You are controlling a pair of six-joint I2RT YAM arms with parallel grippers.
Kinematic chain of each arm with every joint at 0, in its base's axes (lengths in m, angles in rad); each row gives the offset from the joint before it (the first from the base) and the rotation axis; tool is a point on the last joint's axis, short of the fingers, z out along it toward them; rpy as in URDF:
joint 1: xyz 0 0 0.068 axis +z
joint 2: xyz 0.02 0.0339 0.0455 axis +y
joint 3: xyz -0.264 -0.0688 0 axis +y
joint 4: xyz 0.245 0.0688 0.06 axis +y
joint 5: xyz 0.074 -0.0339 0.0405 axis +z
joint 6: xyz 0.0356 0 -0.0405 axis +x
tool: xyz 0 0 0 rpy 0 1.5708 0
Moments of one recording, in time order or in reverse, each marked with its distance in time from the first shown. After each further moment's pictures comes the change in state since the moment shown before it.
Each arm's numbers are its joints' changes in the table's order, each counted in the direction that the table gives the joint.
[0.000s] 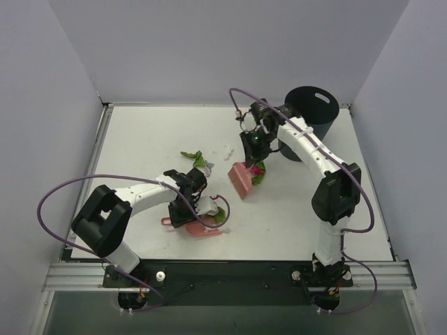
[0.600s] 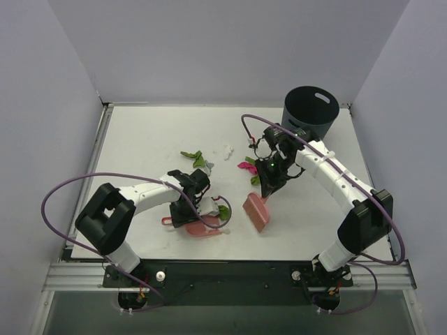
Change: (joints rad) left arm -0.017 0.011 -0.001 -0.003 0.024 -0.008; right arm -0.034 -0.370 0.402 0.098 0.011 -0.092
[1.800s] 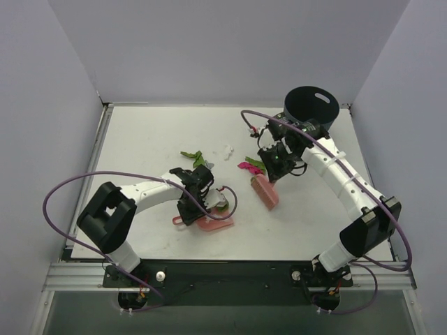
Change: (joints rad) left arm -0.014 0.029 -0.055 -0.071 -0.093 -0.167; right arm 0.029 -0.015 -0.106 0.003 -0.155 -0.050
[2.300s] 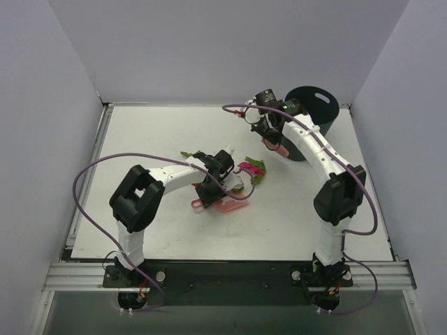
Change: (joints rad) left arm -0.034 0.262 -0.335 0.014 0.077 -0.088; right arm -0.082 0.285 -0.304 -0.170 -0.351 -0.514
